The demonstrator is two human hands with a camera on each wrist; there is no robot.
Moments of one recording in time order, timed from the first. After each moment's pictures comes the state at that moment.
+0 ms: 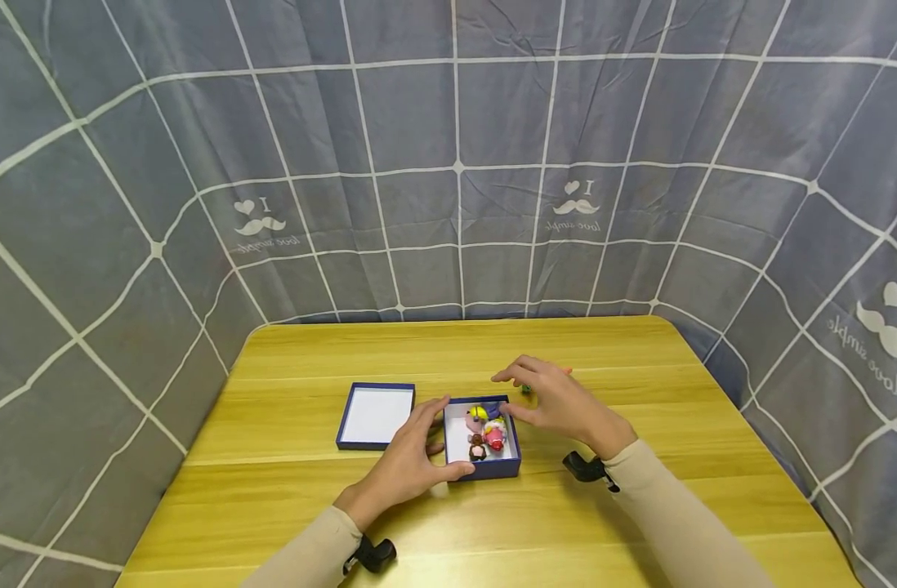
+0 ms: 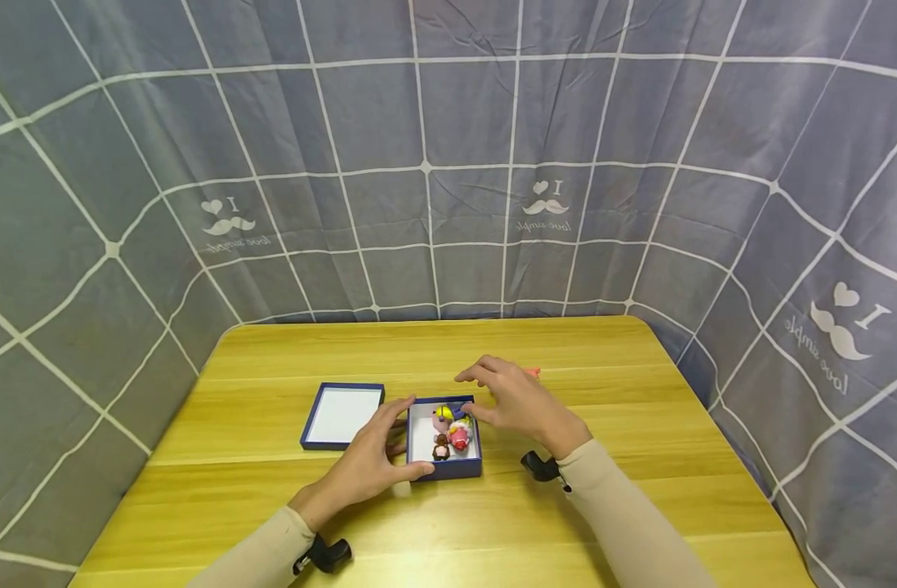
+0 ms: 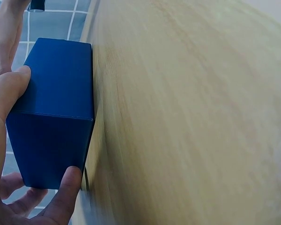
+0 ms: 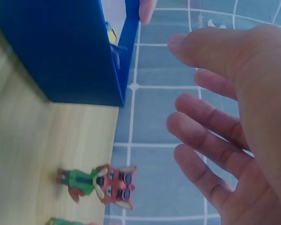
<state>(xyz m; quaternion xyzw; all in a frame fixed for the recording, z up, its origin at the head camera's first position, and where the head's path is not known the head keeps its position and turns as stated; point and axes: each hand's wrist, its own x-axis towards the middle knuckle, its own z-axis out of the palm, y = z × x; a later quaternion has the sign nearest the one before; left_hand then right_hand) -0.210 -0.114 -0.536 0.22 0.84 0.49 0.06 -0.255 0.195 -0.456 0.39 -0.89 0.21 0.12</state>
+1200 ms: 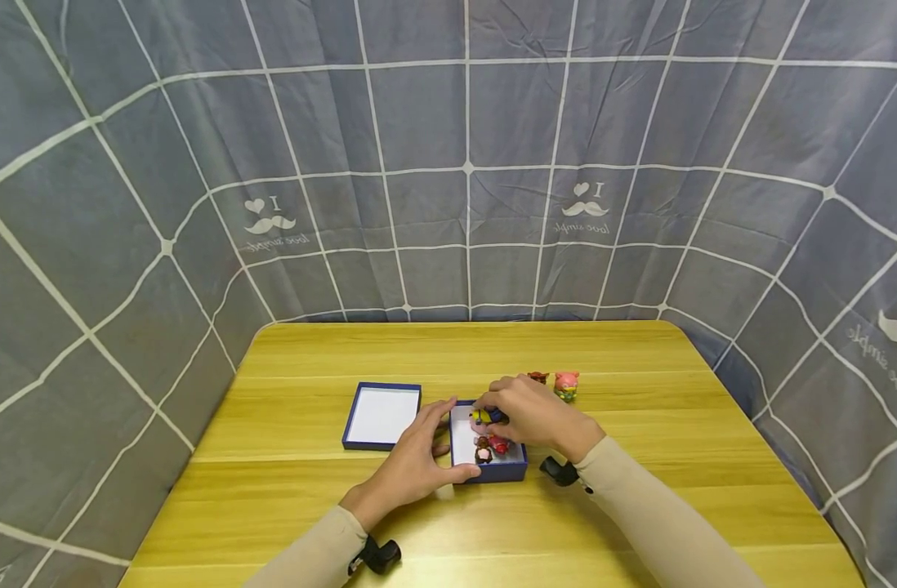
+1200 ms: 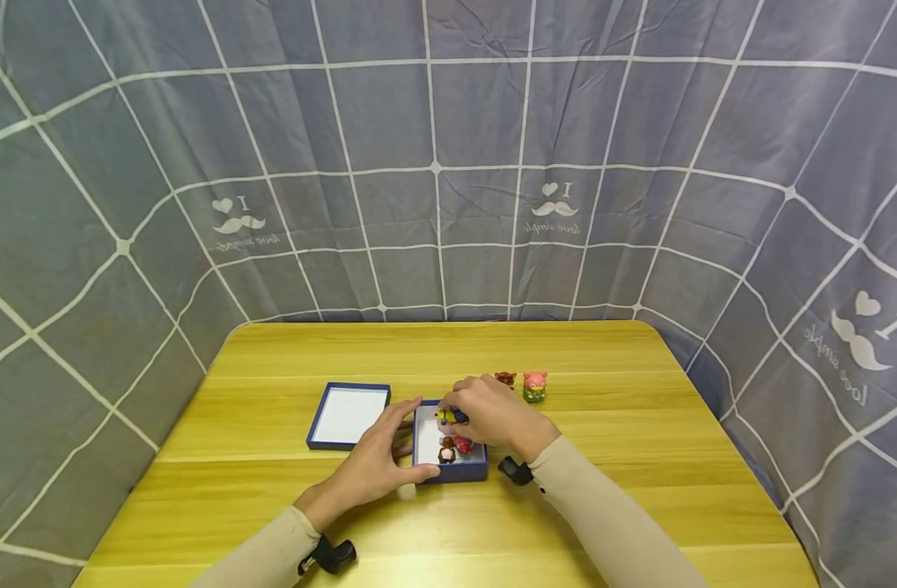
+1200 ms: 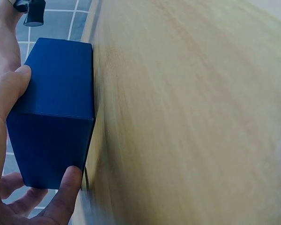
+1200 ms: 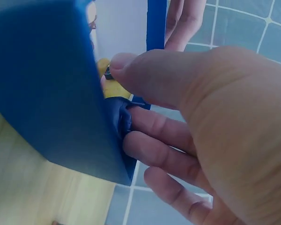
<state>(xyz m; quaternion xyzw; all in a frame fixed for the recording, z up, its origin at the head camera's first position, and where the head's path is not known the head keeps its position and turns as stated) -0.208 -0.115 -0.534 0.23 0.85 0.47 0.05 -0.261 0.147 -0.466 0.42 -0.90 0.08 0.06</state>
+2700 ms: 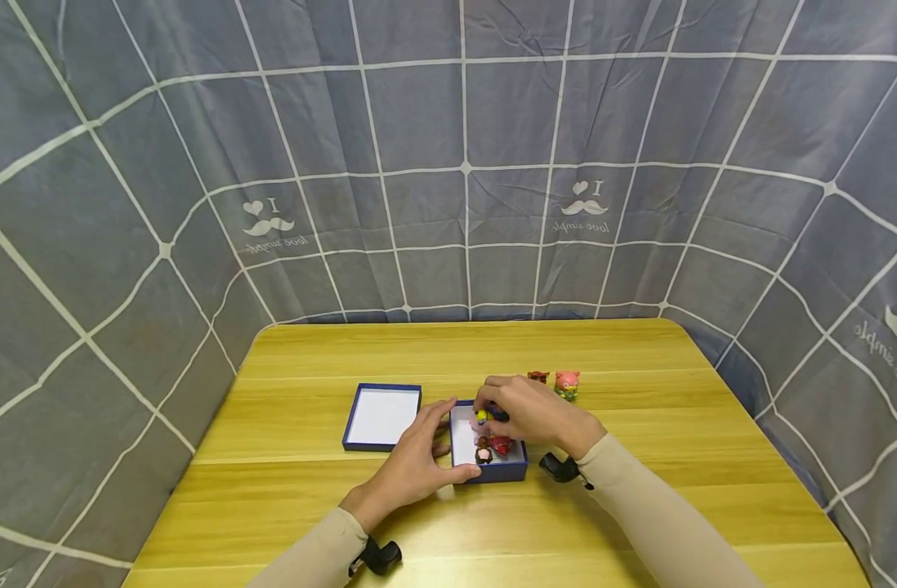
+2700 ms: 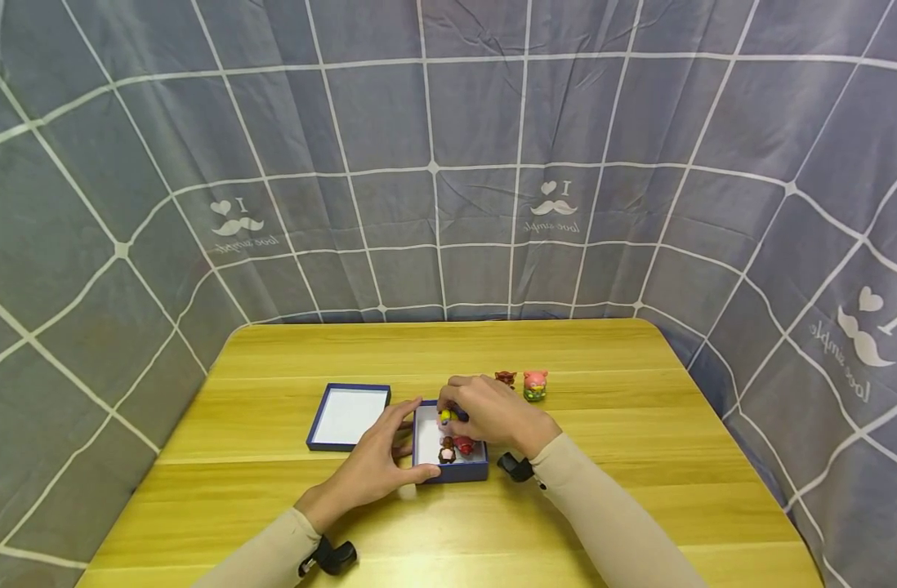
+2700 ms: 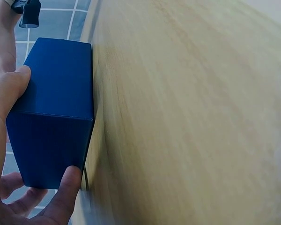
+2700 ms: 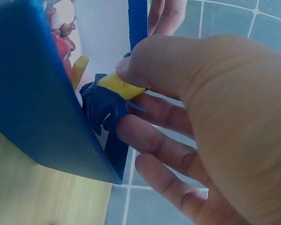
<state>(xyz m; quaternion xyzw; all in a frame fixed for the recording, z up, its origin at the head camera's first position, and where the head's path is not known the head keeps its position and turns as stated) -0.209 -0.114 -0.535 0.22 0.84 0.50 0.07 -0.261 0.148 -0.461 0.41 -0.90 0.14 0.01</state>
